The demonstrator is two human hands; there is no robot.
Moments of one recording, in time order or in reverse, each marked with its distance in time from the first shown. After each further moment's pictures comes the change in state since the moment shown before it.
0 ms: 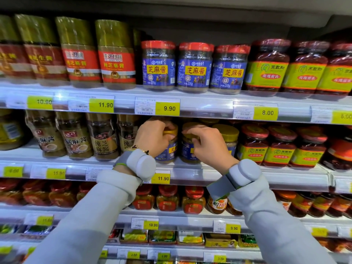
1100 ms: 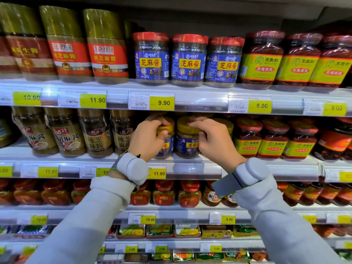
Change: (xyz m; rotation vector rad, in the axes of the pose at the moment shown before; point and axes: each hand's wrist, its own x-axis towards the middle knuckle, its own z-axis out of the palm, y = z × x) left_hand -0.015 -0.002 0.011 -0.200 0.041 -0.022; right_hand -0.015 0.010 -0.011 0.058 0.138 -0.016
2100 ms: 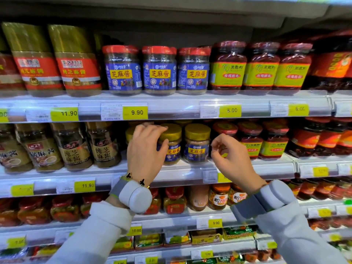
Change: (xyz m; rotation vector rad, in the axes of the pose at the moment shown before) left_hand -0.019 0.052 0.025 0.106 0.312 0.202; right_hand -0.057 0.052 -0.048 0.109 0.139 0.222
